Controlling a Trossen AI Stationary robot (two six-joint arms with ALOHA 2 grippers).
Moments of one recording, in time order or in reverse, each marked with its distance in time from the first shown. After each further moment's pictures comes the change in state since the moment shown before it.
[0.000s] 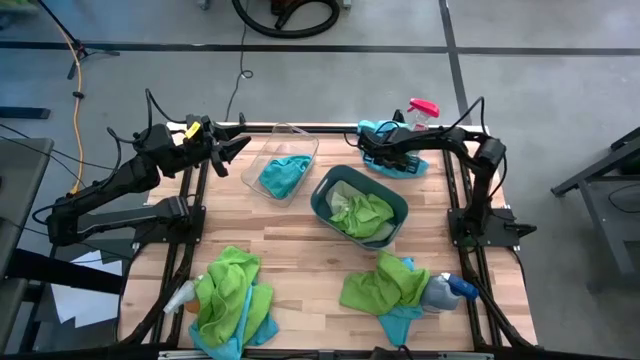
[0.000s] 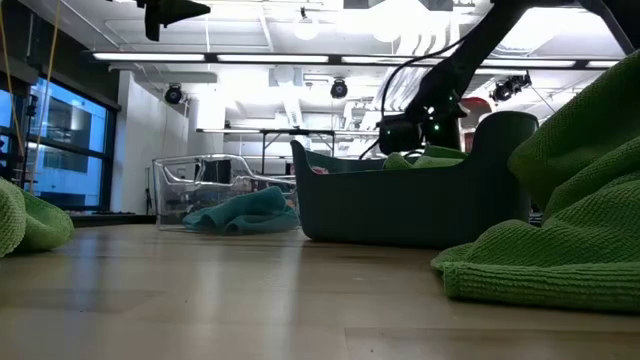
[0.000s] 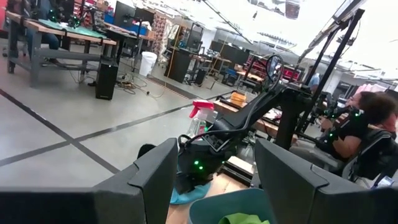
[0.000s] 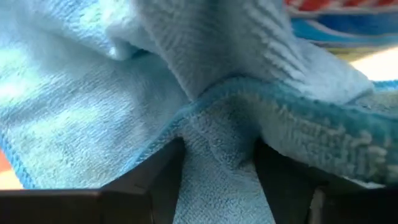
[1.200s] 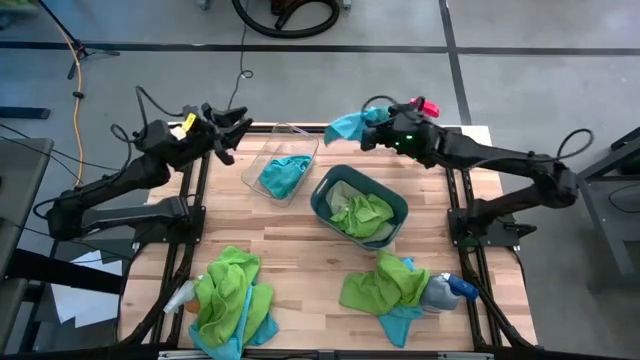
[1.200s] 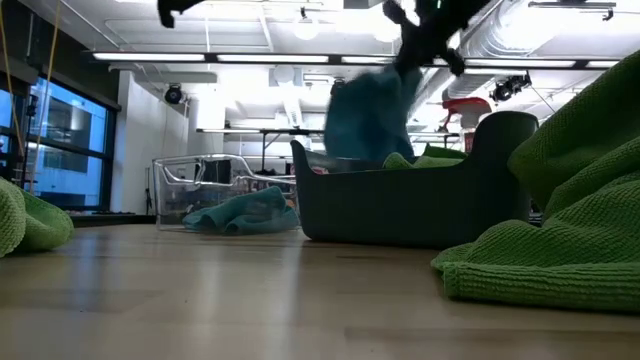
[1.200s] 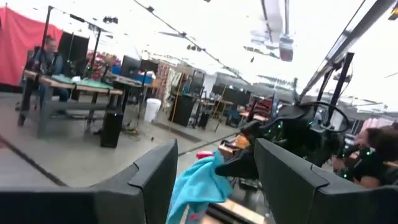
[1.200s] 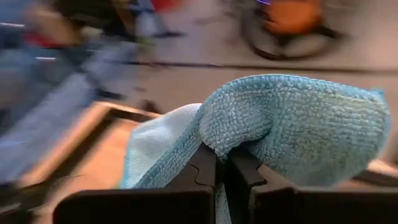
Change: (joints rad) left arm -0.001 0.110 0.003 0.305 -0.061 0.053; right arm 0.269 -0.640 -0.001 0.479 0.107 -0.701
